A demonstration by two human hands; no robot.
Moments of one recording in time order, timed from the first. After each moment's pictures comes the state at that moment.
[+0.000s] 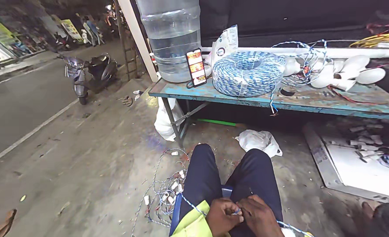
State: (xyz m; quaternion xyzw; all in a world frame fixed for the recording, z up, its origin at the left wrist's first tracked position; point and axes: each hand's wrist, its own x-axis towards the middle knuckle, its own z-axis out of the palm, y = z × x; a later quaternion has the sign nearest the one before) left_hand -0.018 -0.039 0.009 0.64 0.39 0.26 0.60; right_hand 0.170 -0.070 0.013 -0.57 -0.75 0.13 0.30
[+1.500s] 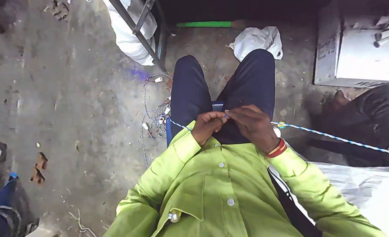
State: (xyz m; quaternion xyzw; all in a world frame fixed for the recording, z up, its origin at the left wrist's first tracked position) left_hand -0.024 -0.038 0.000 0.43 0.37 0.32 0.76; right_hand 0.180 -0.072 0.015 -0.50 -0.78 0.15 0.35
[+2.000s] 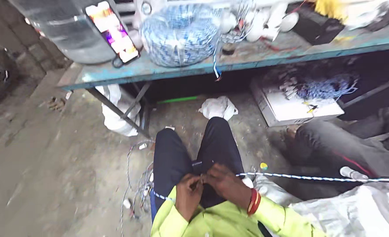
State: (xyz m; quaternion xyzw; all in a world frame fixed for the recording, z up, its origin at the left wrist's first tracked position) left_hand -0.019 -0.040 0.005 0.72 0.48 0.30 0.41; right_hand 0.177 -0.072 0.011 -0.51 -0.82 0.09 0.25
